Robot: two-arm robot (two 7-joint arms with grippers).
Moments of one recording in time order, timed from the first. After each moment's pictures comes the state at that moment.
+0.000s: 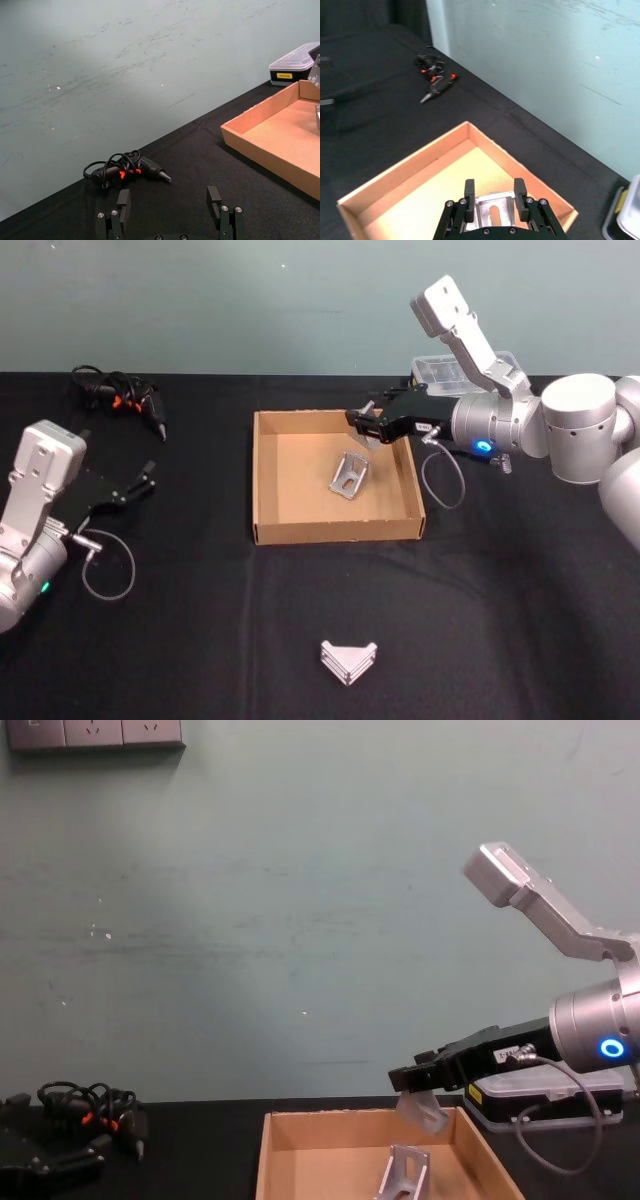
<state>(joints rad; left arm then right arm) -0.20 0.60 0.45 -1.41 -0.25 -0.12 0.03 0.81 0.34 -0.67 -0.97 0.36 0.26 0.56</state>
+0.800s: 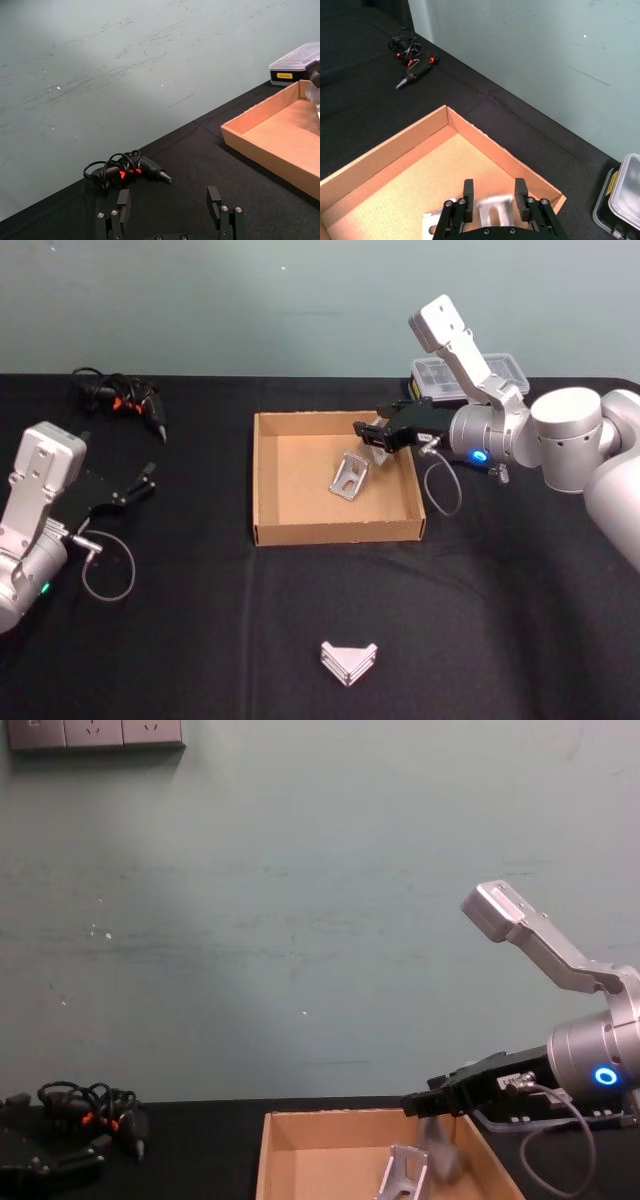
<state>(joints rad) -0.20 0.60 0.45 -1.41 -0.25 -0.12 0.03 0.84 0.27 -0.65 -0.80 0.30 0.21 0.55</state>
